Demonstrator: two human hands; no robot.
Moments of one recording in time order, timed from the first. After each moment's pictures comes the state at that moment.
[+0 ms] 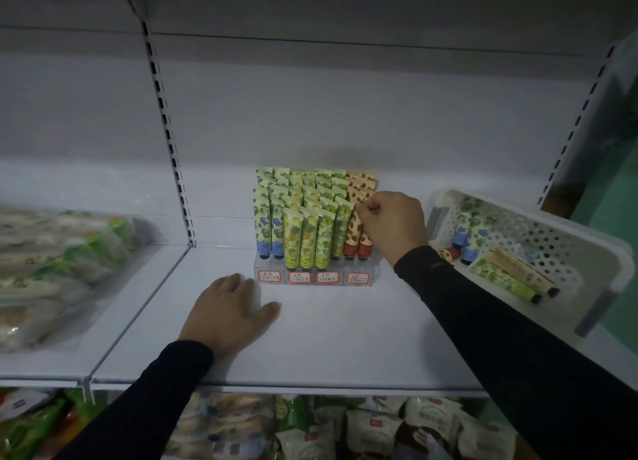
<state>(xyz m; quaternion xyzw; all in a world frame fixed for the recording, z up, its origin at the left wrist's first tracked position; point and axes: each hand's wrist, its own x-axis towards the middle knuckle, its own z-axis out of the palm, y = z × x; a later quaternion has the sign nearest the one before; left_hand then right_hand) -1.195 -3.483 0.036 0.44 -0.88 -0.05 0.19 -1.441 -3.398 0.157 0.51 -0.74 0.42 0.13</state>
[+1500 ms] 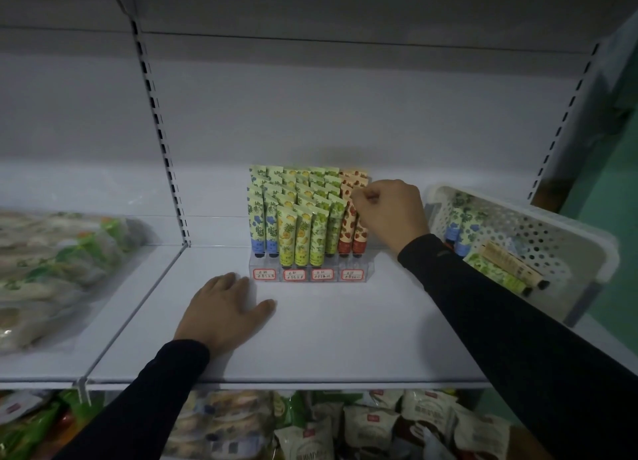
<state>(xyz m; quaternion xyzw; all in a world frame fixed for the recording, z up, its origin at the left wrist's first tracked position) -1.195 -3.483 0.039 0.45 -0.87 -0.06 0.18 -1.445 -3.392 0.170 0.53 -0.72 0.43 0.15</state>
